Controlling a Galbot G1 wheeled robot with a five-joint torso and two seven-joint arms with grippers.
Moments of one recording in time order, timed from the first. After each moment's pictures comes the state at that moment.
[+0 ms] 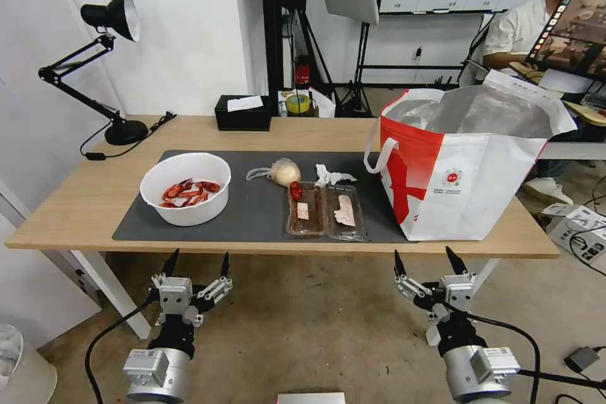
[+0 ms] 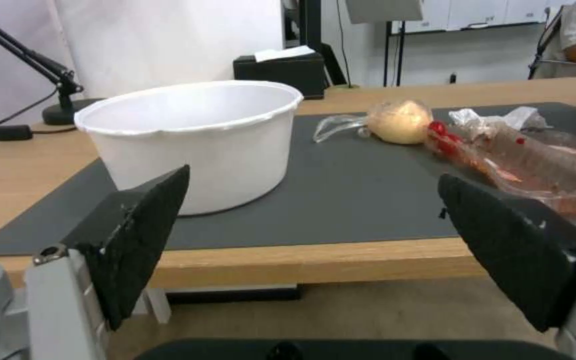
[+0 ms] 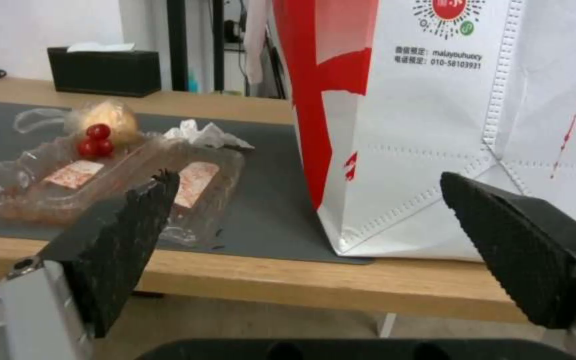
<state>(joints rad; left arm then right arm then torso) 1.80 -1.50 -0.55 -2.30 0.00 0.00 0.00 -1.80 1.50 0.55 2.30 0.00 0.00 0.00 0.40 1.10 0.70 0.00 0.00</state>
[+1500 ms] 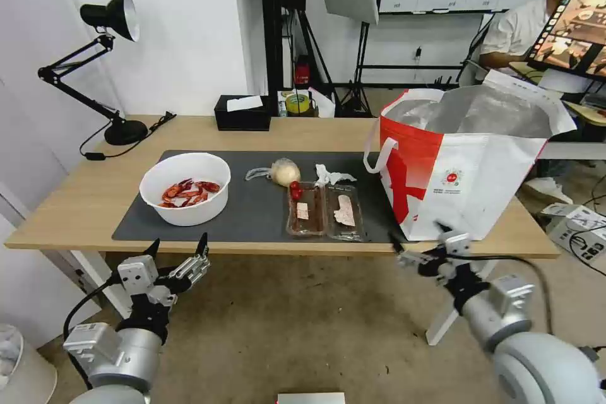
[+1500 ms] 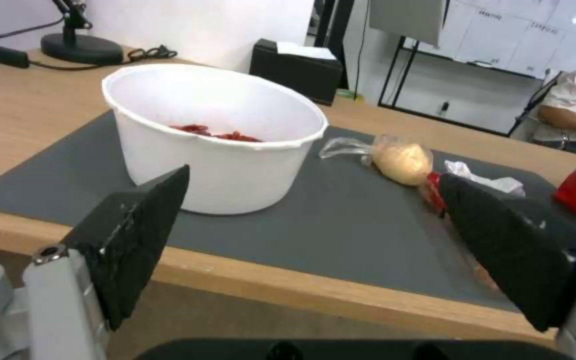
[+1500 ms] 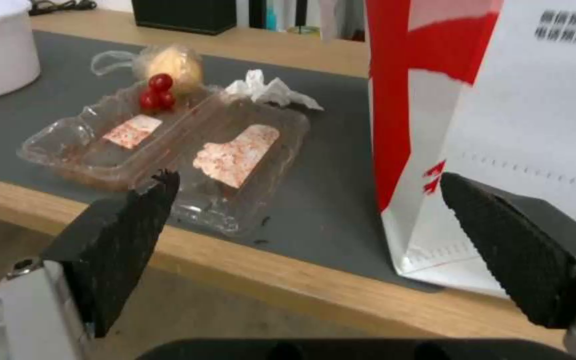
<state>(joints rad) 1.76 -1.46 -0.66 -2.43 -0.38 0.25 -0.05 -1.57 1.13 0.58 2.30 0.37 -0.39 -0.04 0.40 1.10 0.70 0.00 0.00</state>
